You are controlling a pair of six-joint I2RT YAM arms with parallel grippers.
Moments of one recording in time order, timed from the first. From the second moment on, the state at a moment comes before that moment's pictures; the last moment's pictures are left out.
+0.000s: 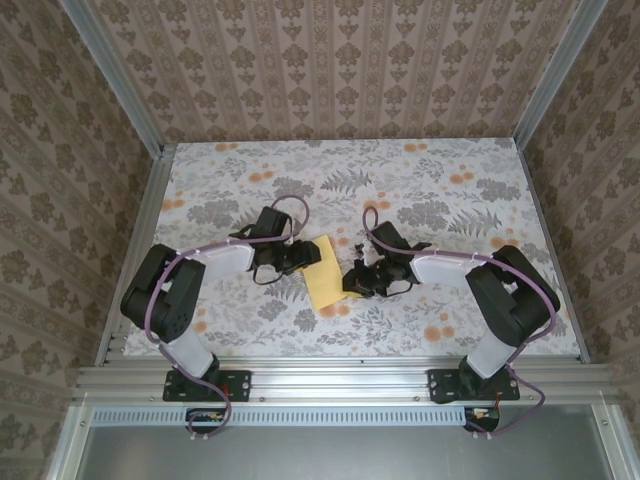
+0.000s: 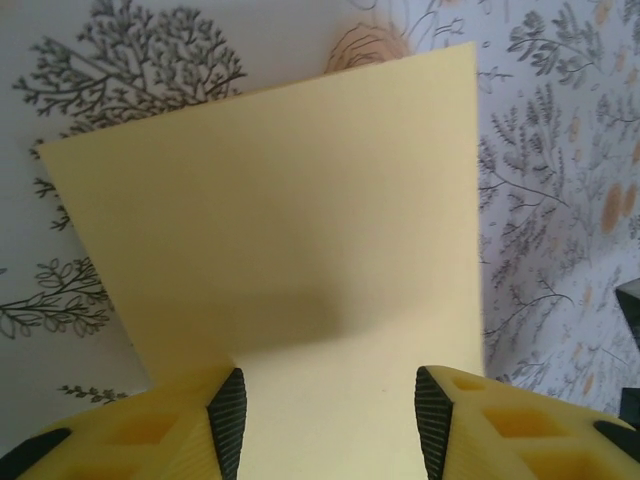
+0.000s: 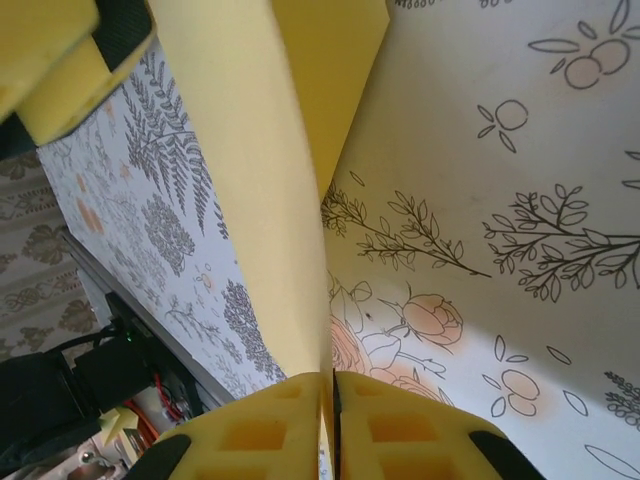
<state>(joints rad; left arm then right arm) -0.54 1.68 0.85 -0.16 0.46 -0.72 0.56 1.66 0.80 -0.19 -0.64 0.82</state>
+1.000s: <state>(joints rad) -0.57 1.72 0.85 -0.14 0.43 -0.72 0.57 1.60 0.72 -0.07 -0.60 0.95</state>
